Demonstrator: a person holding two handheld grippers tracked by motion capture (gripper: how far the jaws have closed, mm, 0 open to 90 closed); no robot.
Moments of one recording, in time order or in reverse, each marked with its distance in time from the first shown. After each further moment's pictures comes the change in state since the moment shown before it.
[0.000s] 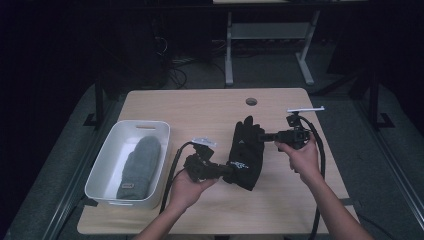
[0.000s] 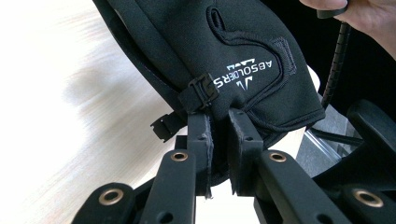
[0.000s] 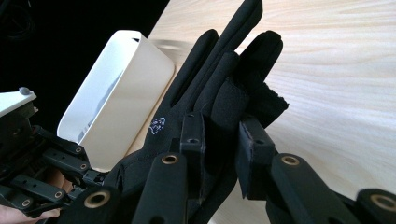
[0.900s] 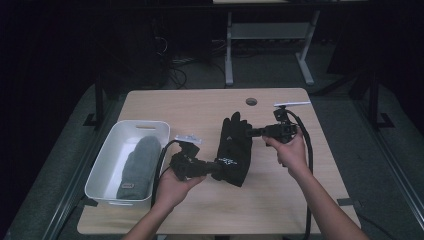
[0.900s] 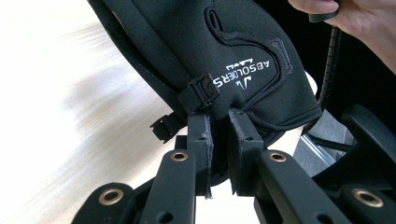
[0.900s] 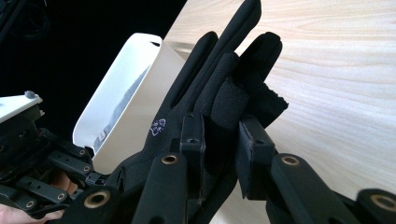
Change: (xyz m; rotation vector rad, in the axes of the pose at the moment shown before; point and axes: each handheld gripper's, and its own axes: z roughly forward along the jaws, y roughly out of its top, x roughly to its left) left arm 0.010 -0.006 -0.032 -0.033 0.007 -0.026; right arm 0.022 0.017 0.024 0.017 0.043 -0.011
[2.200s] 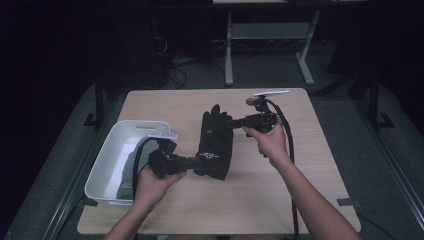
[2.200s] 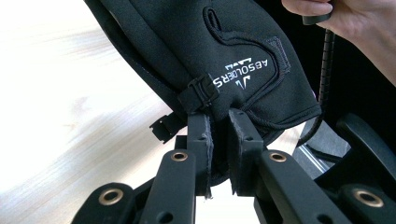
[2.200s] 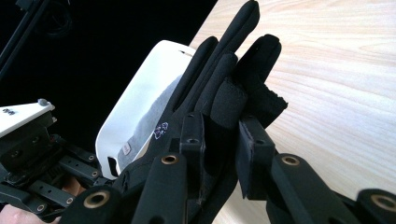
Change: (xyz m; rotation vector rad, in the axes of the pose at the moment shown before) left arm 0.015 -0.006 -0.050 -0.060 0.024 -0.032; right arm 0.038 0.029 0.036 0.024 0.060 -0.030
